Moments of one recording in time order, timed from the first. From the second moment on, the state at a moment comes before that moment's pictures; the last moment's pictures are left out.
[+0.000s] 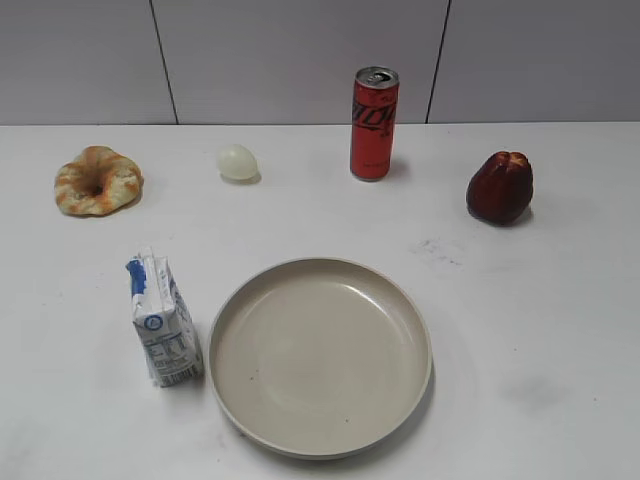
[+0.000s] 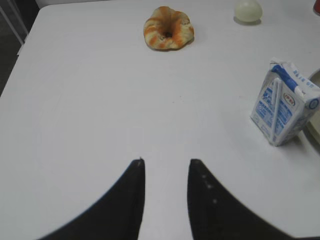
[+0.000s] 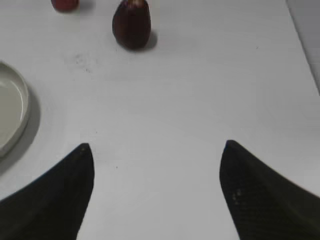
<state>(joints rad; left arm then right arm) -0.06 0.04 -0.49 -0.12 1.08 0.12 0.12 0.13 -0.45 0.00 0.87 0.02</state>
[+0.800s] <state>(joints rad) -0.06 0.04 -0.49 -0.12 1.08 0.12 0.12 0.04 -0.42 0.00 0.94 0.01</state>
